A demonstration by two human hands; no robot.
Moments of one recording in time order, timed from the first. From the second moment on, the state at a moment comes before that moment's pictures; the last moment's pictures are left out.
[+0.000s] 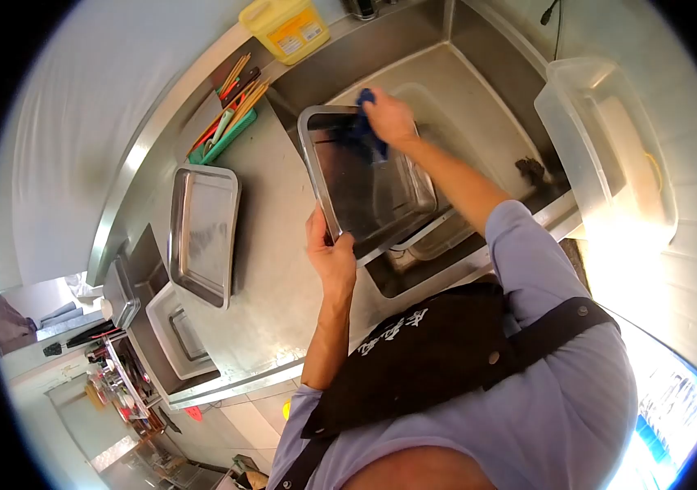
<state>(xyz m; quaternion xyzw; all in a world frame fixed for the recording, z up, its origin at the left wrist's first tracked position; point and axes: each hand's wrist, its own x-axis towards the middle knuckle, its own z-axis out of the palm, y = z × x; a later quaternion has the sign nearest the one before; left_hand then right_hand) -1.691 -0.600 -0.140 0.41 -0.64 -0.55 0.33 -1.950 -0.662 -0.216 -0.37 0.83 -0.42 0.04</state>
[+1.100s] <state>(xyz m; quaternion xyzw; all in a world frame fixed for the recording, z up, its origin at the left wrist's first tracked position) -1.675 -0.615 -0.141 0.35 -0.62 -0.55 0.44 -1.926 -0.539 -0.331 0.22 0.56 -0.56 0.58</state>
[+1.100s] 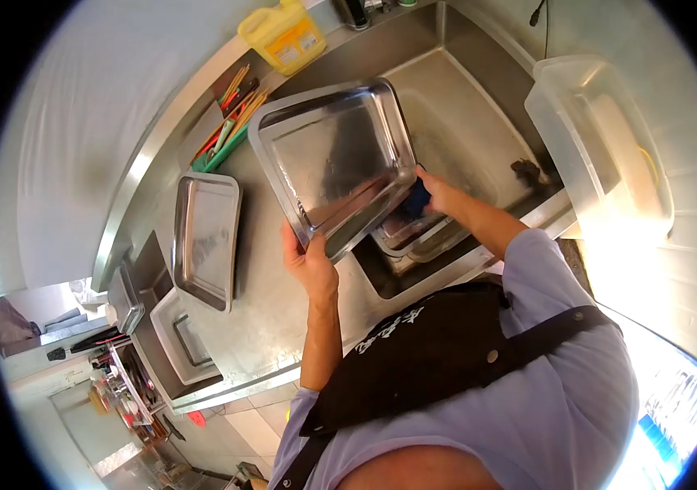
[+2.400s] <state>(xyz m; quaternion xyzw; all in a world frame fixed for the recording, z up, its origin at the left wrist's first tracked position) -1.660 -0.728 -0.086 0.43 -0.64 -0.61 0.18 -1.990 -0.618 -0.234 -0.47 0.76 -0.45 0.04</state>
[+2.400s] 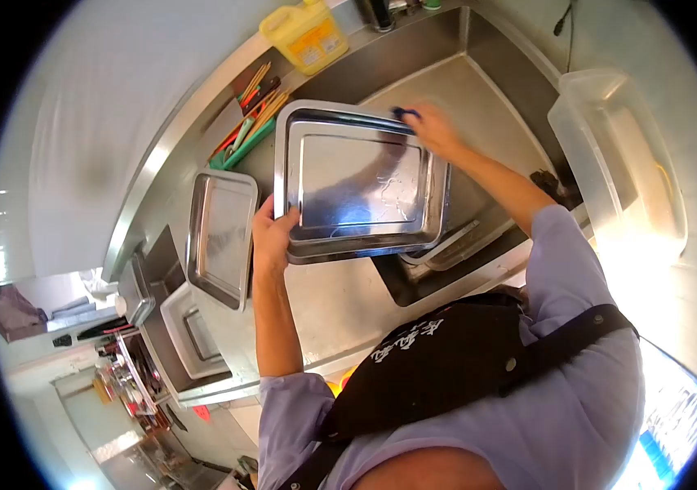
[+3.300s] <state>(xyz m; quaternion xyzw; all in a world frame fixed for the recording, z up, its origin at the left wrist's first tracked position) -1.688 -0.641 -0.152 0.48 -0.51 -0.66 0.29 -1.848 -0.633 -0.209 -0.58 0.63 -0.46 0.23</state>
